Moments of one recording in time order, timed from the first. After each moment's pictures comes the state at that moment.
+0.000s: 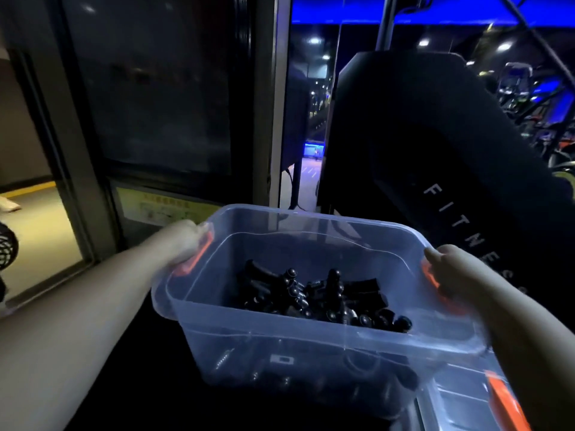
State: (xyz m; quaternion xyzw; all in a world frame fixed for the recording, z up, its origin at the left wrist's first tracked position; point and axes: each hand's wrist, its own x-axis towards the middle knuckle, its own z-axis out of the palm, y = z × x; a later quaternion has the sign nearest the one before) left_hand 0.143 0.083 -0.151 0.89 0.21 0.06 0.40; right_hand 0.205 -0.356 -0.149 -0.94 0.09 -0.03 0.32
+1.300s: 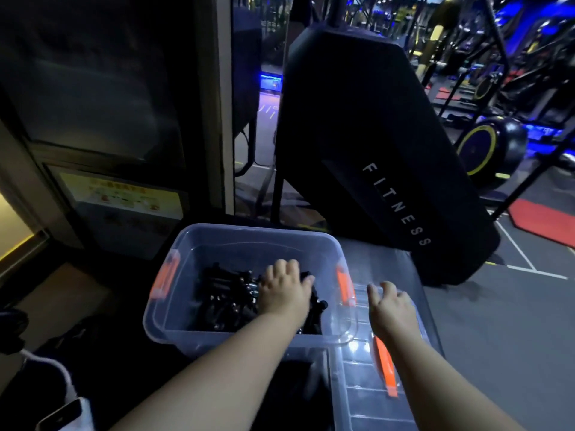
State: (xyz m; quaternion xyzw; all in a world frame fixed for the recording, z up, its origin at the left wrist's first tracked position) left_hand 0.085 -0.175 -0.066 0.98 0.04 0.03 0.20; right_hand 0.084 -0.371 -0.083 -0.94 0.22 0.03 0.25
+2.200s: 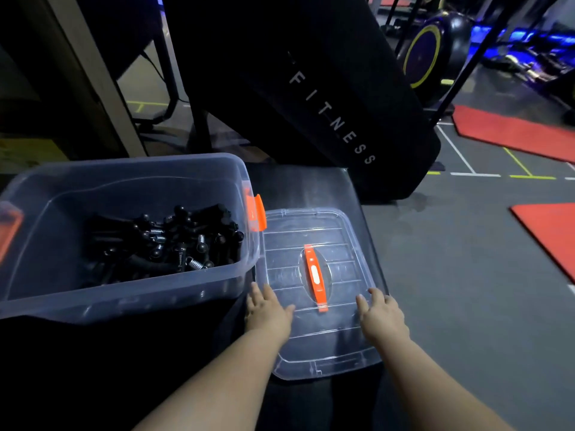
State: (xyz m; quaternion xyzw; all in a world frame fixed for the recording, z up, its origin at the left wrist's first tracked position) left_hand 0.014 -0.332 -0.220 0.93 0.09 -0.29 0.23; right_hand -0.025 -0.532 -0.218 -0.90 0.34 0.16 0.22
